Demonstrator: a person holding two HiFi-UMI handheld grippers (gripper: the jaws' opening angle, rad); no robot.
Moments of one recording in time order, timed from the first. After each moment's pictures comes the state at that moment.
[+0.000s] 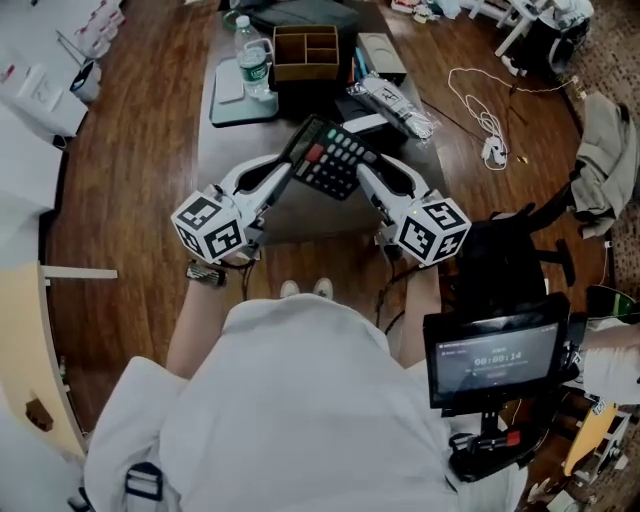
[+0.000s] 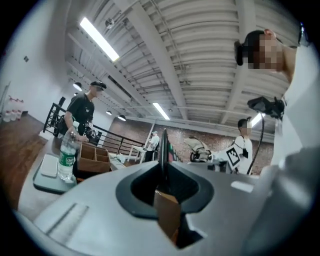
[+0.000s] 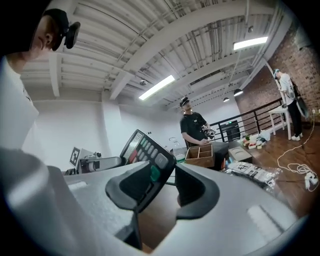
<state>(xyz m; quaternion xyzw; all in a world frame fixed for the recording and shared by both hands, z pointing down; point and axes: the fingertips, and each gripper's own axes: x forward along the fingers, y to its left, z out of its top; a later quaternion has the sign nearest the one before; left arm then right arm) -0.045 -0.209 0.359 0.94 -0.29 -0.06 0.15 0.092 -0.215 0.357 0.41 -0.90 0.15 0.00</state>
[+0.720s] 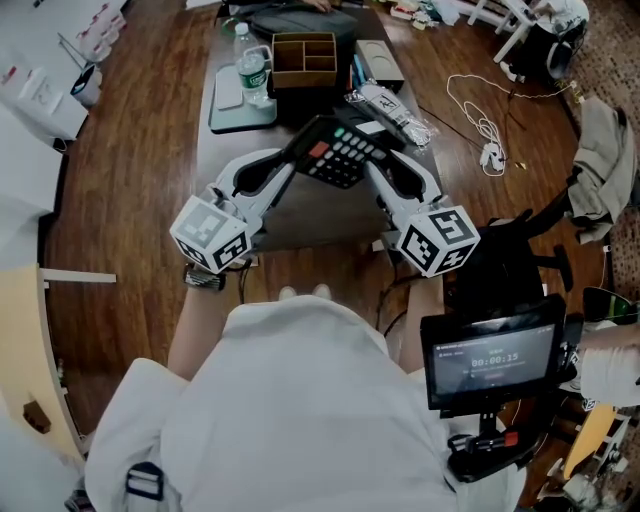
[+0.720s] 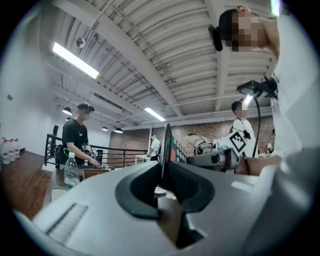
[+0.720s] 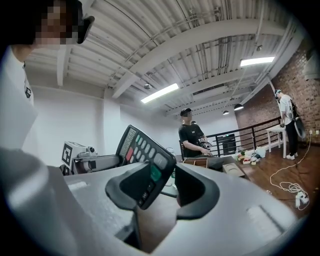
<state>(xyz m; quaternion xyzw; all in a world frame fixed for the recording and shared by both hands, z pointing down) -0.031 -0.206 0.312 0.95 -0.31 -0.03 0.01 0.102 -0.214 0.311 0.45 -0.89 0.08 0.00</state>
